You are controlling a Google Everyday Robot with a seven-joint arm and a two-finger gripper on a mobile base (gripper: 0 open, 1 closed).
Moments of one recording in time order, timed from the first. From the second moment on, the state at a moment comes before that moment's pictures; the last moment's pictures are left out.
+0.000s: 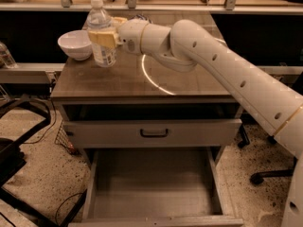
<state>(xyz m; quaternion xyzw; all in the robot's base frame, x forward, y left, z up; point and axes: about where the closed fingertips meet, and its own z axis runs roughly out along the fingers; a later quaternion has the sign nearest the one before) 0.701 0.138 0.964 -0.40 0.57 0.37 0.61</state>
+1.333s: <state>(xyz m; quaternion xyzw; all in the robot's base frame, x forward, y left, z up) 0.697 0.164 0.938 -0.42 0.57 0.39 0.59</state>
